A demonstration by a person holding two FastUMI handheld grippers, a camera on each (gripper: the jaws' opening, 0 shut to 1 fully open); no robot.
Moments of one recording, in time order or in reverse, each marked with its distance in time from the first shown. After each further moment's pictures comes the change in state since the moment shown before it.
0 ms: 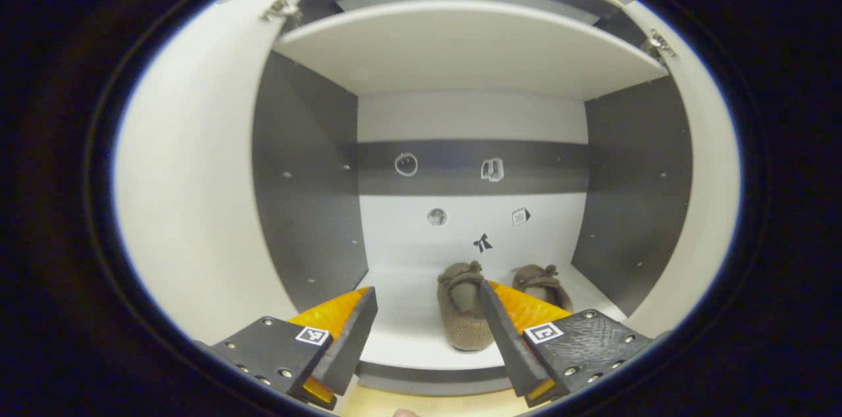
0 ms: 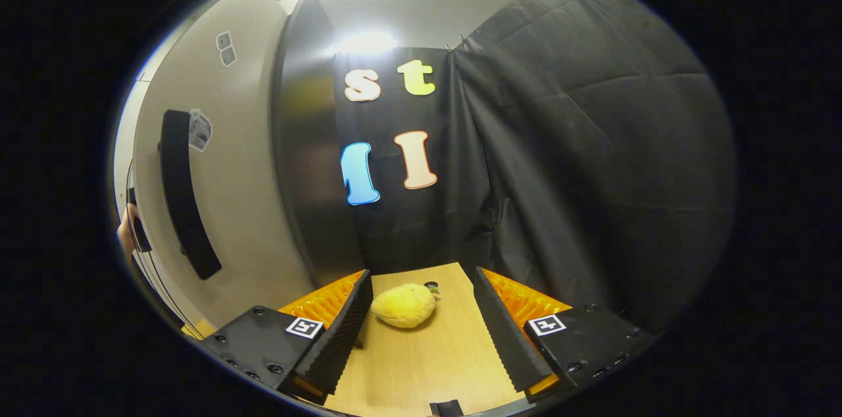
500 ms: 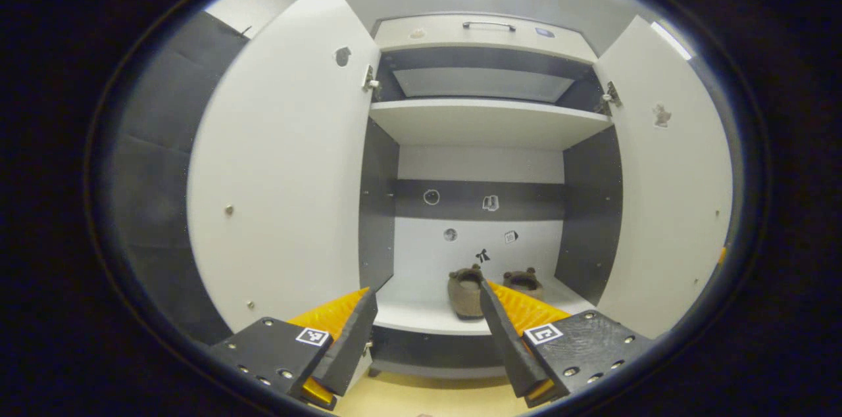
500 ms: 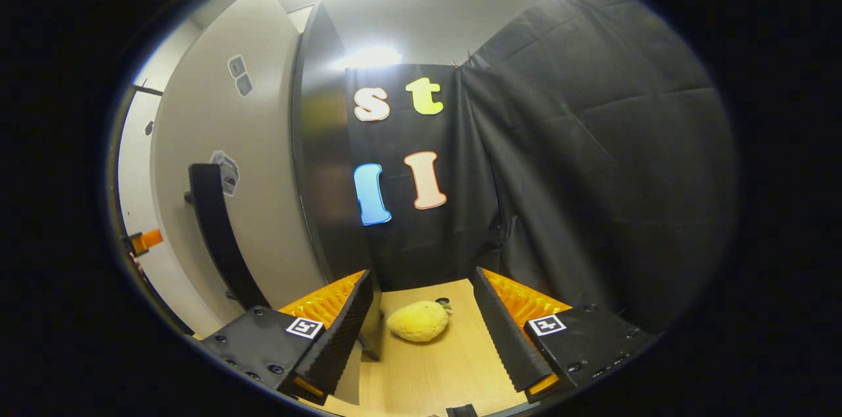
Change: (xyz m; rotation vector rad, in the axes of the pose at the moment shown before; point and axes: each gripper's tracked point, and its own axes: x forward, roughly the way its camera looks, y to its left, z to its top) left arm -0.125 0.029 -0.029 -0.051 -0.153 0.073; right arm -0.024 0.036 0.041 0.010 -0.068 0.016
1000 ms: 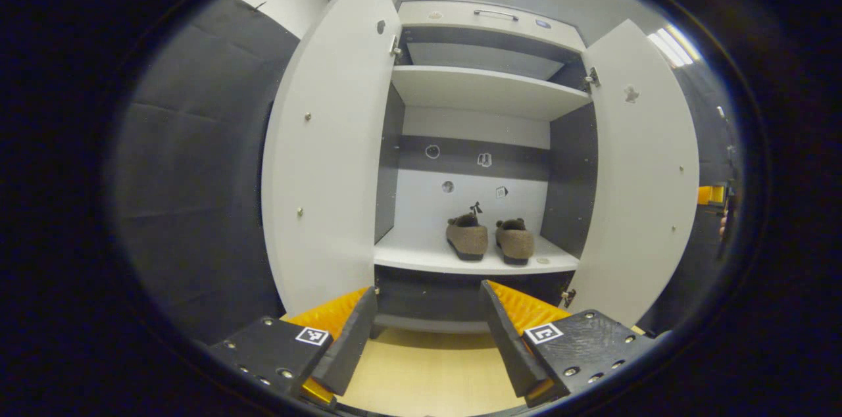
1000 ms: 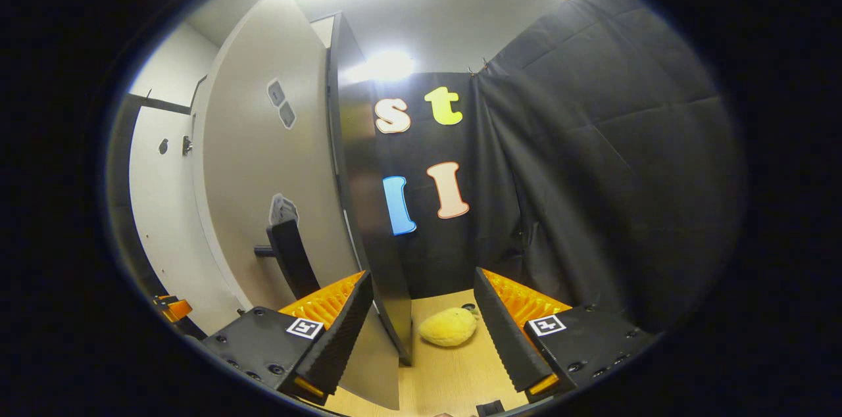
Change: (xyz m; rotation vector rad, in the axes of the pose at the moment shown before) left arm -0.039 0.006 -0.039 -0.045 0.130 -0.086; right arm -0.010 0.056 0.036 0.004 -0.011 0.060
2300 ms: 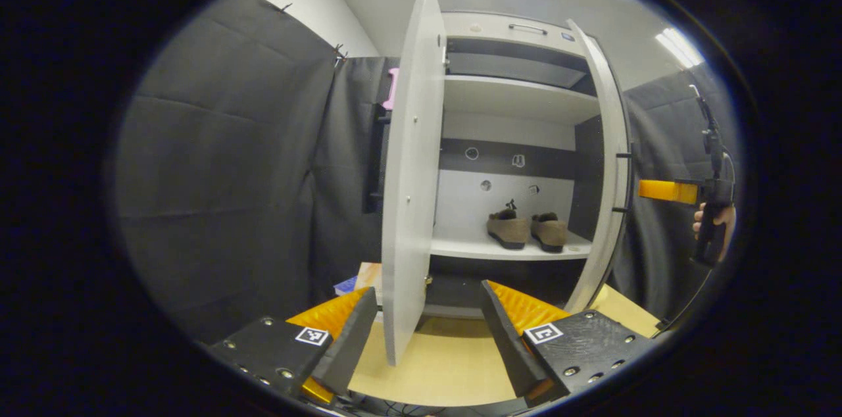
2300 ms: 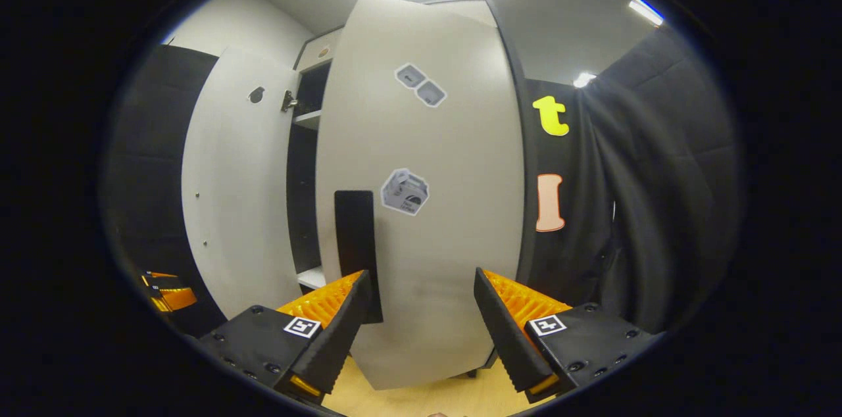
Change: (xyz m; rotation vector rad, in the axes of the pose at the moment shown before) left arm -0.034 0.061 -0.002 0.018 -0.027 0.125; right arm 0.013 0.215 -0.063 -0.170 -0.002 0.319
